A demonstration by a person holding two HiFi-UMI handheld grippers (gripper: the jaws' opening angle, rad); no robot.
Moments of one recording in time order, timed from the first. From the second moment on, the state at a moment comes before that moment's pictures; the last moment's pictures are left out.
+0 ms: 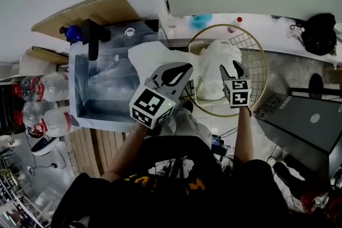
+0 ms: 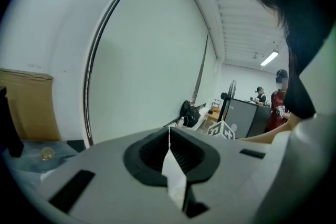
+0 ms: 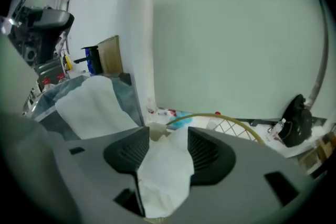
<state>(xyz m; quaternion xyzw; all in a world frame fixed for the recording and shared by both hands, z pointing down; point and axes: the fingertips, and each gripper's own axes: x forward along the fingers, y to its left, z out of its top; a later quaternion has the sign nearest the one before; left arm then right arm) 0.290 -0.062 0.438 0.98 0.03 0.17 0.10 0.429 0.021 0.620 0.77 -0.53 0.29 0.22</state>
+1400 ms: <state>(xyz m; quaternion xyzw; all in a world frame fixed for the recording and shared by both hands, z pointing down) 0.208 -0.093 0.422 0.98 -0.01 0.14 0.11 0.335 -0.033 0.514 0.79 -0.56 0.24 0.04</state>
